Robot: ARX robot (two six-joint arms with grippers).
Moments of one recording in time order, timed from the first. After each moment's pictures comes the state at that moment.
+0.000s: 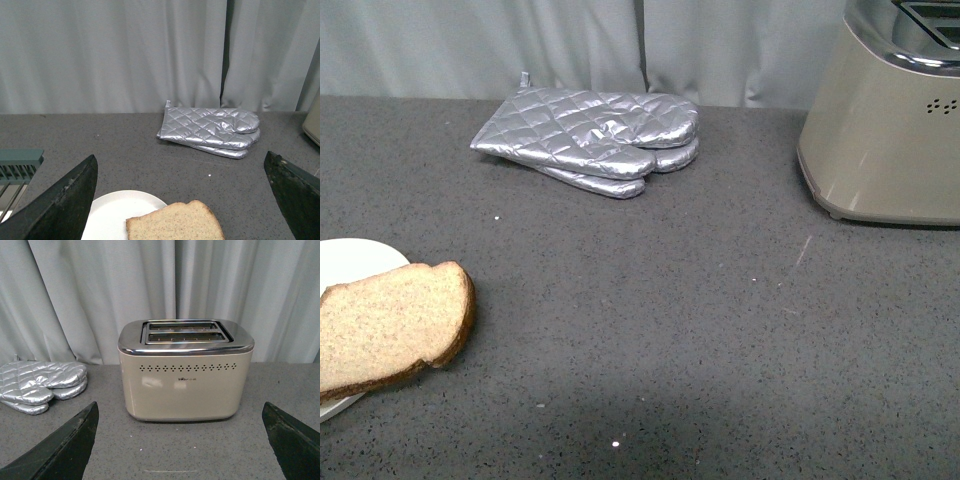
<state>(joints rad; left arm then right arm) 0.00 0.00 0.01 0.00 0.00 0.00 0.00 0.00 0.01 0.00 0.00 0.00</state>
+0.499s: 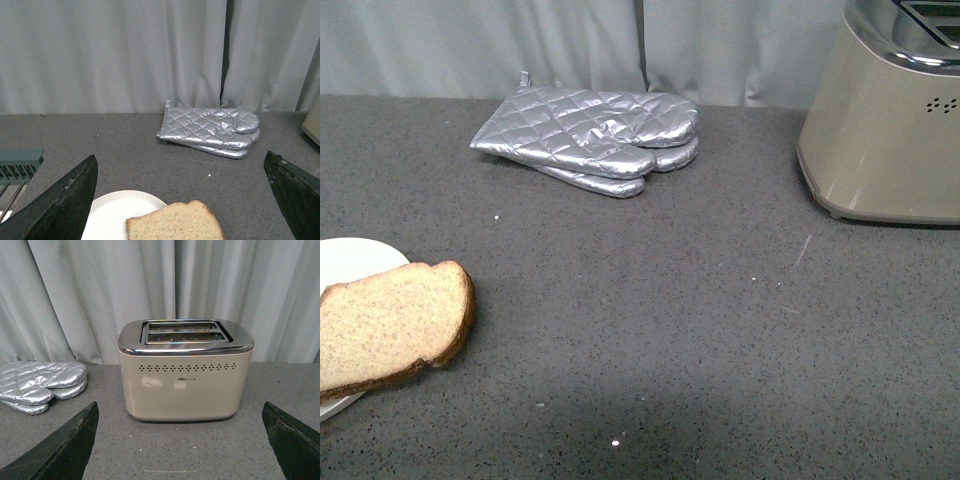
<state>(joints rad) 0.00 0.00 0.01 0.00 0.00 0.00 0.00 0.00 0.01 0.00 0.00 0.00</state>
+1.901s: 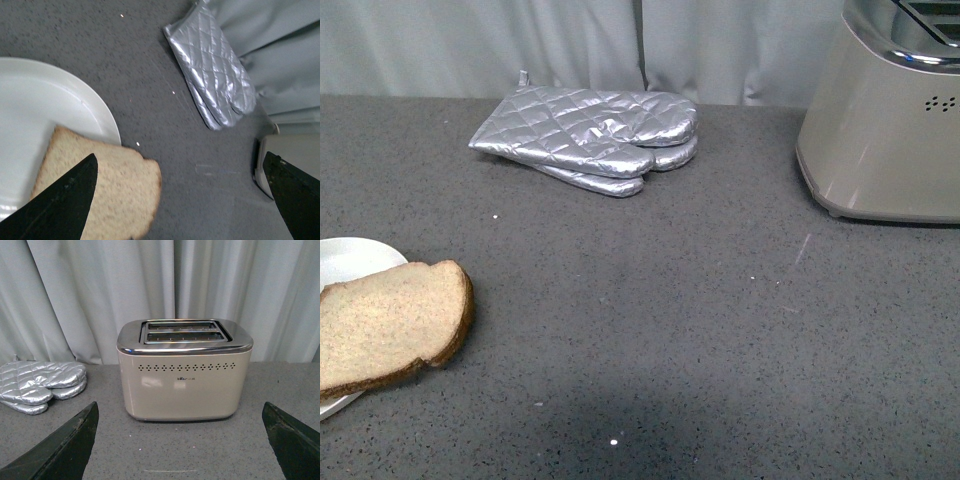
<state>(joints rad) 0.27 1.24 0.41 0.25 0.36 -0.67 0.00 0.00 0.01 0.00 0.00 0.00</state>
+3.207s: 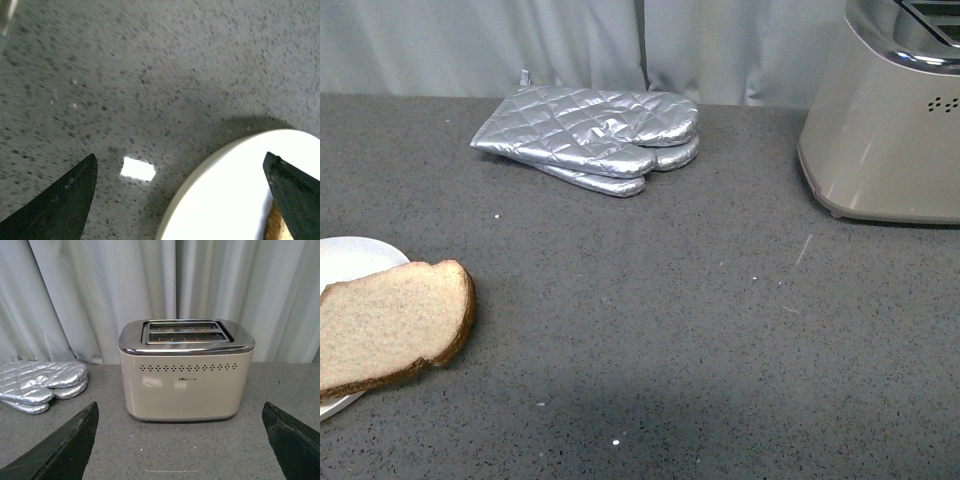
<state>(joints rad) 0.58 1.97 0.91 -0.03 0.37 0.03 0.00 0.00 0.01 0.00 0.00 0.00</state>
